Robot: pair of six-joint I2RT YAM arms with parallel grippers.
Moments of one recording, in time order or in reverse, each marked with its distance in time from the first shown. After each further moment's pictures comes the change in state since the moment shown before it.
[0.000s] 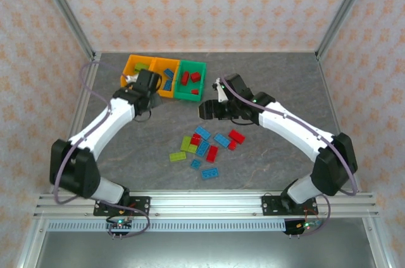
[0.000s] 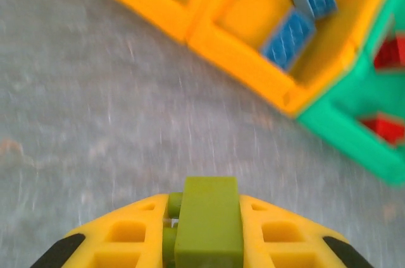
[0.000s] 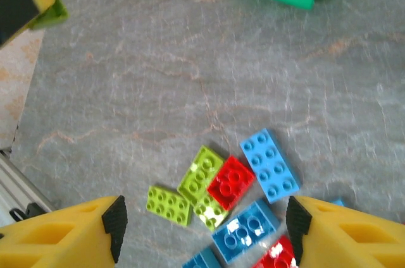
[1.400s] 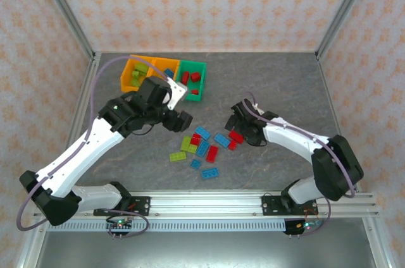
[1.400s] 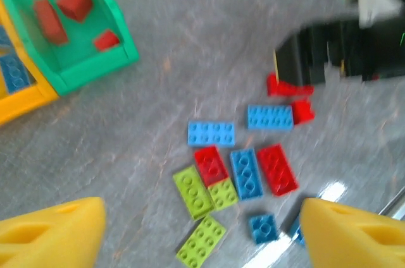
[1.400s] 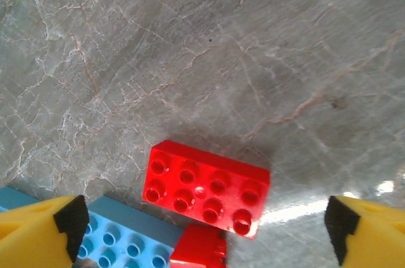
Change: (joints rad) left arm -0.380 -0.301 0.091 -0.270 0.349 0.698; right arm -0.072 -0.059 -0.396 0.002 0.404 0.539
